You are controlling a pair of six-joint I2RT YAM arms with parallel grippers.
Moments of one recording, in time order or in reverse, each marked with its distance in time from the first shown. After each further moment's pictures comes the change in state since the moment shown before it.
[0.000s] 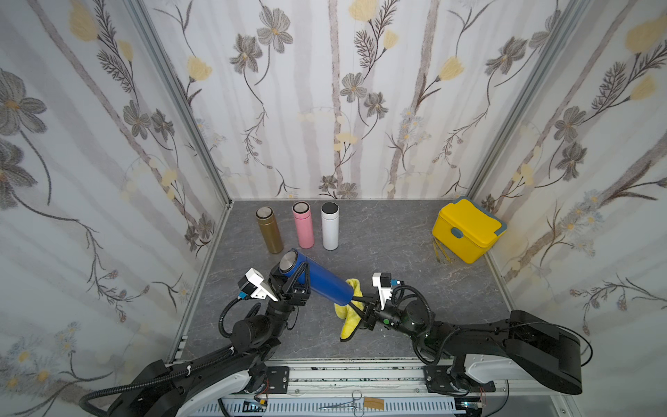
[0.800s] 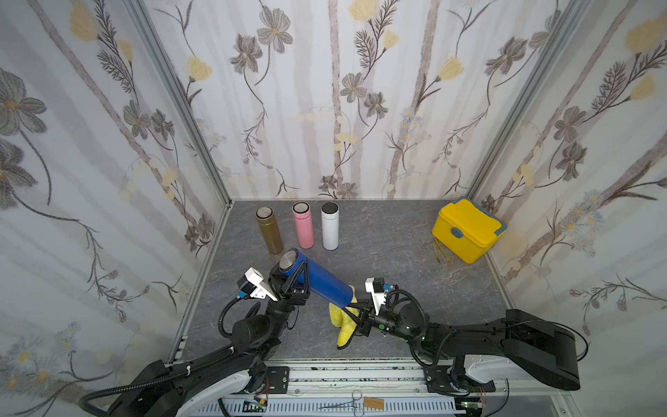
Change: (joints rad) left arm 0.000 -0.008 0.006 -0.010 0.013 -0.015; right arm 0.010 -0.004 -0.024 0.012 0.002 -0.029
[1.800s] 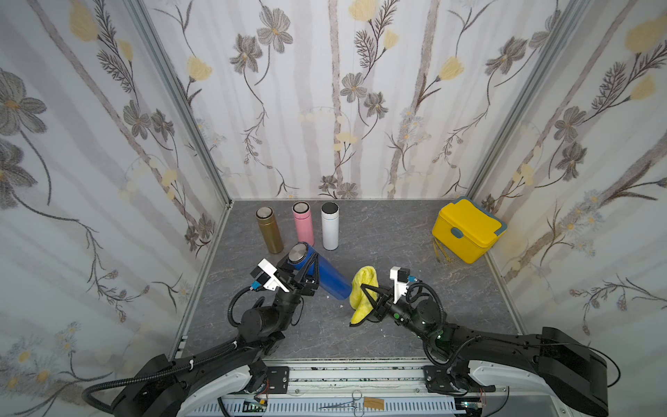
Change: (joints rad) left arm 0.002 0.096 0.105 -0.174 -0.073 0.155; right arm -0.112 -0.269 -0.045 -0.258 0.257 0.038
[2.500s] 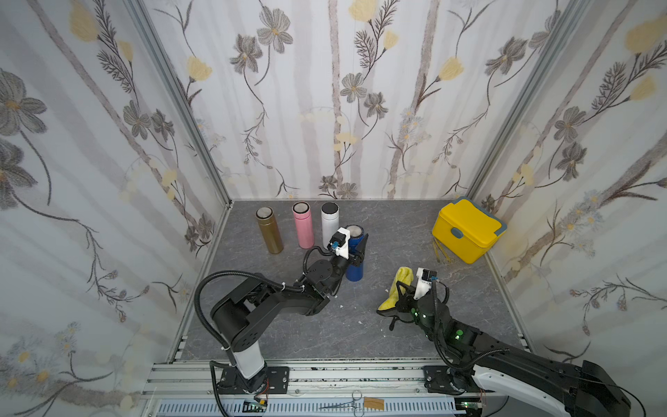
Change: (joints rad) left arm 0.005 0.849 0.499 -0.012 0.002 0.259; right arm -0.121 -0.234 0.006 -0.653 0.341 0.097
